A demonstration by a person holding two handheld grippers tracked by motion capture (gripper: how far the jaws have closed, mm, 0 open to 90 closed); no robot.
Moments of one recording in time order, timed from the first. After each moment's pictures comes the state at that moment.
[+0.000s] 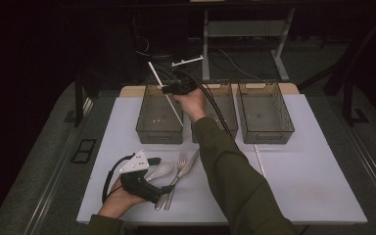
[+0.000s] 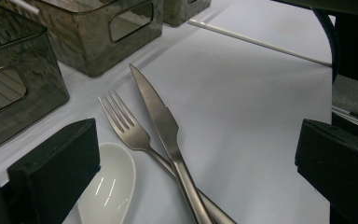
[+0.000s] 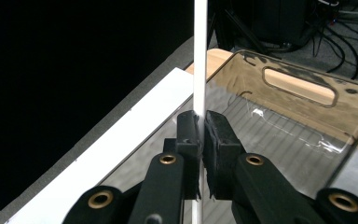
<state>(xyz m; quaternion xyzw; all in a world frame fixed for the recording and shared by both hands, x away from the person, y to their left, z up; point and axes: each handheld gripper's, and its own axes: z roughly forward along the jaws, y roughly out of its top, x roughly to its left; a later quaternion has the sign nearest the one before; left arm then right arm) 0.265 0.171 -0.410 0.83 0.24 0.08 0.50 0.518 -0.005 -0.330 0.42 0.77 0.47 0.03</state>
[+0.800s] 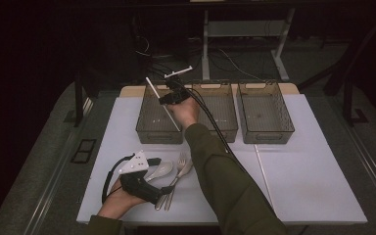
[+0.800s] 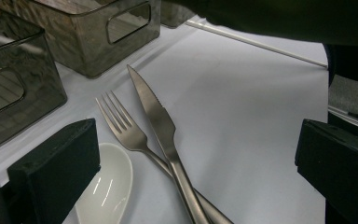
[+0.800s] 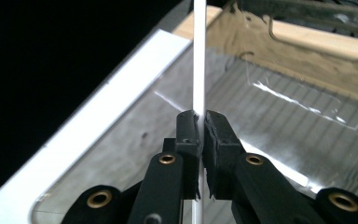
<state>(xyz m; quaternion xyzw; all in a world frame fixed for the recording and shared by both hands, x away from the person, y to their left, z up) 0.263 0.171 -0.409 0.83 0.23 0.08 0.50 0.521 0.019 -0.370 0.45 0.79 0.42 0.03</state>
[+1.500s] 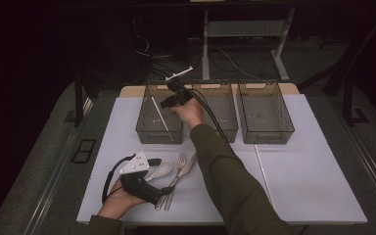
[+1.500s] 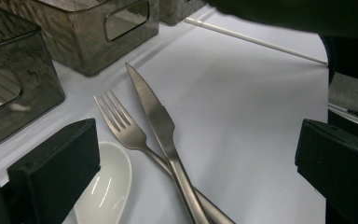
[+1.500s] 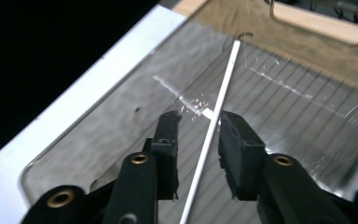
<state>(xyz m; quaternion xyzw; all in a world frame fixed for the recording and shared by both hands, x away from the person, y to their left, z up) 0.264 0.171 -0.410 0.83 0.24 0.08 0.50 0.517 0.006 -0.366 0.42 0.81 0.40 0.02</state>
